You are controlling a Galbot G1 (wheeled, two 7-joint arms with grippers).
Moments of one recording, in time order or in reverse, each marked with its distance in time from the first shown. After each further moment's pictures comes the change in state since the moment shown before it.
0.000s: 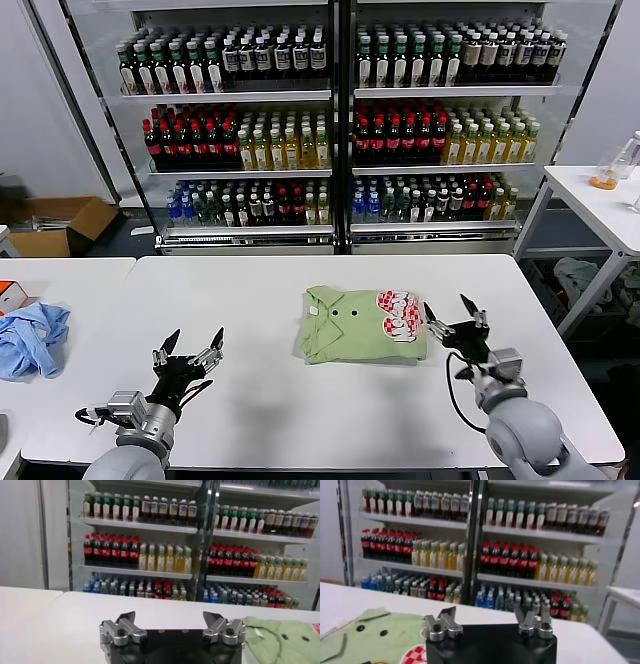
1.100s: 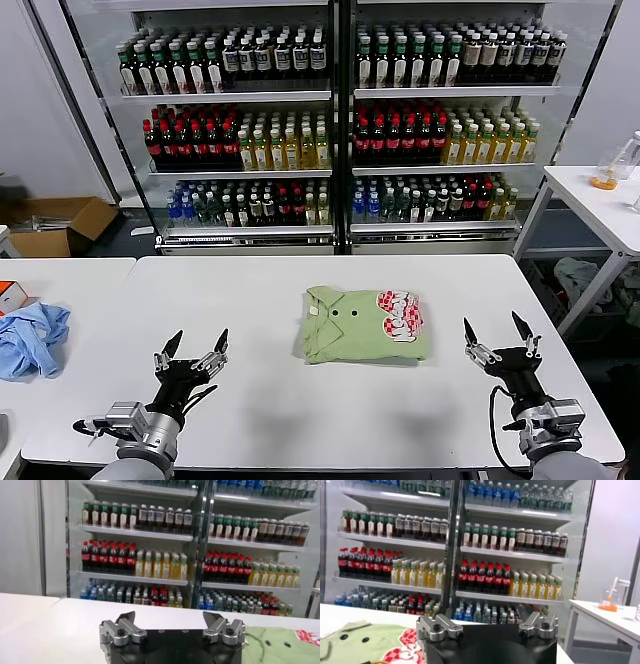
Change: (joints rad) left arm 0.053 -0.054 -0.004 -0.080 0.052 0.004 0.004; right arm -0.312 0.026 0.235 0.156 -0.043 0.148 0.003
